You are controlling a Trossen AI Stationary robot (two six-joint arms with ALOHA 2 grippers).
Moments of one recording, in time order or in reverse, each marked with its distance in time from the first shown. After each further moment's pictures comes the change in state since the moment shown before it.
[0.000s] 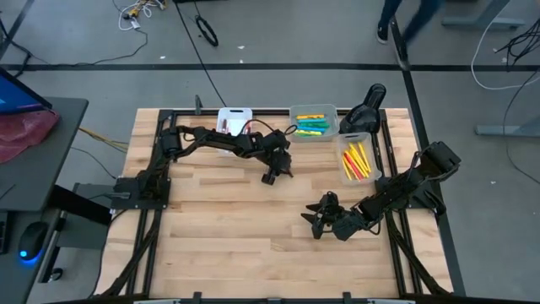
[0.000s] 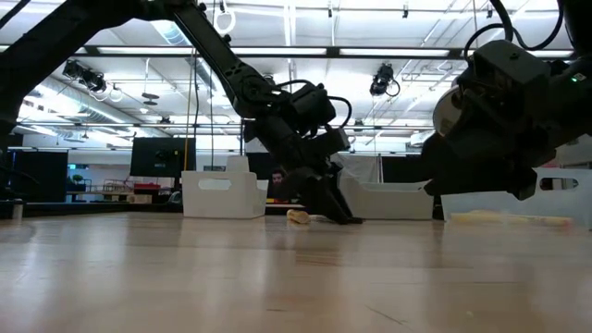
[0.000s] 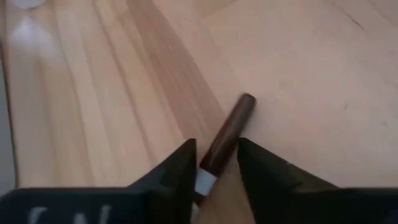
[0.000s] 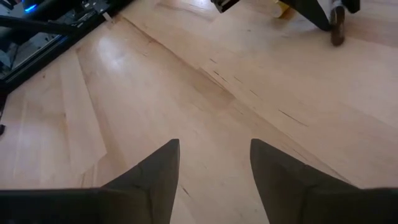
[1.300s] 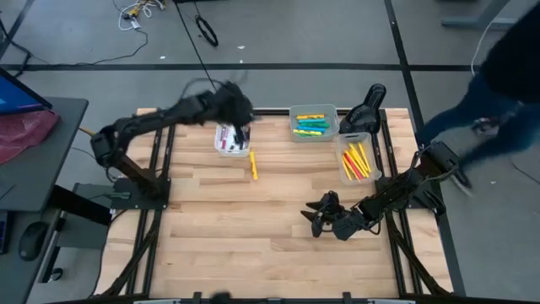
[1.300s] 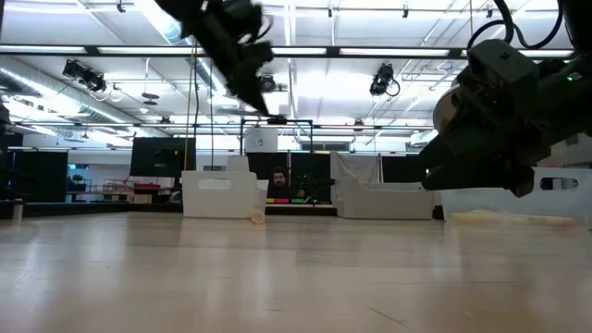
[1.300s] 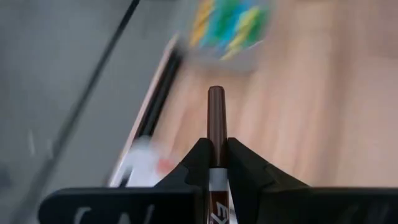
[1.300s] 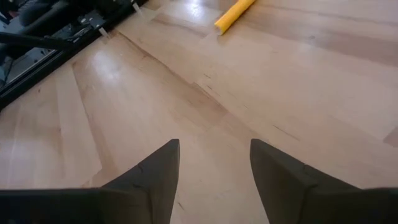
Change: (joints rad) left arm 0.223 -0.633 -0.047 -0.481 -0.292 -0.391; right arm -0.002 0.000 0.000 0.009 0.050 0.004
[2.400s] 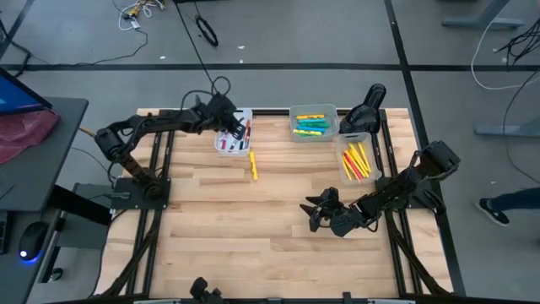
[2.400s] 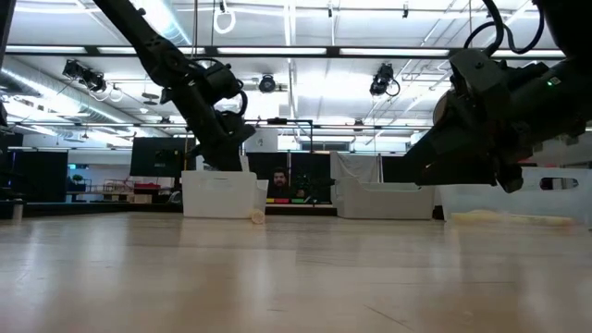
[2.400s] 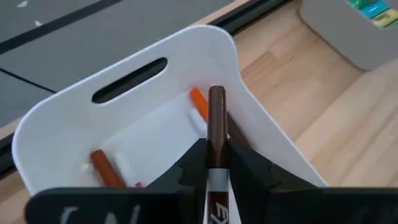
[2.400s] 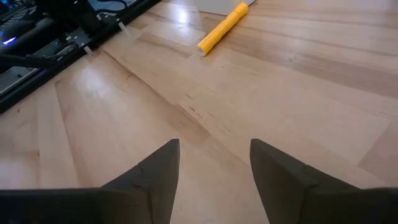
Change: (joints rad) left arm 0.178 0.063 -0.401 0.434 -0.037 -0.529; right arm -0.040 0.000 0.000 0.006 0.053 -0.022
